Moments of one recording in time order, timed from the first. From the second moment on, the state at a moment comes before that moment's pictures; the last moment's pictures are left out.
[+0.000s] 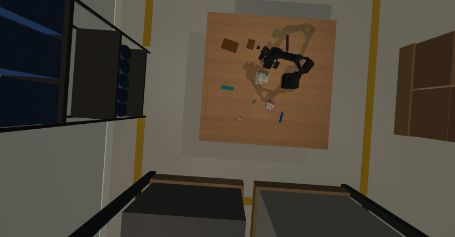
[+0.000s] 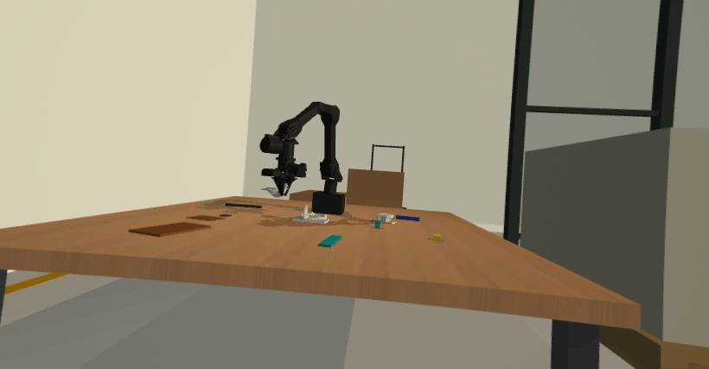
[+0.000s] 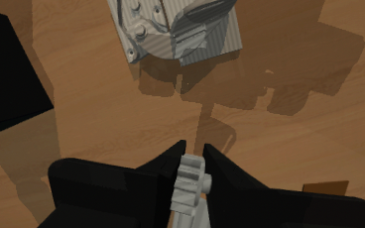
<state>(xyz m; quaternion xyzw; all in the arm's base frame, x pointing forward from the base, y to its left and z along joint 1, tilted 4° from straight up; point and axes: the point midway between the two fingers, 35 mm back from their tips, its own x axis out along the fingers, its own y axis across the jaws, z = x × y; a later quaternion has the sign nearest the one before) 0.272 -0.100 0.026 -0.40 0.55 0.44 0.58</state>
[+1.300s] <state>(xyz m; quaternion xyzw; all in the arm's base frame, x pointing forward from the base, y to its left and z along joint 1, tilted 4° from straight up) 0.251 -0.091 0.015 -0.55 0.41 0.57 0.45</state>
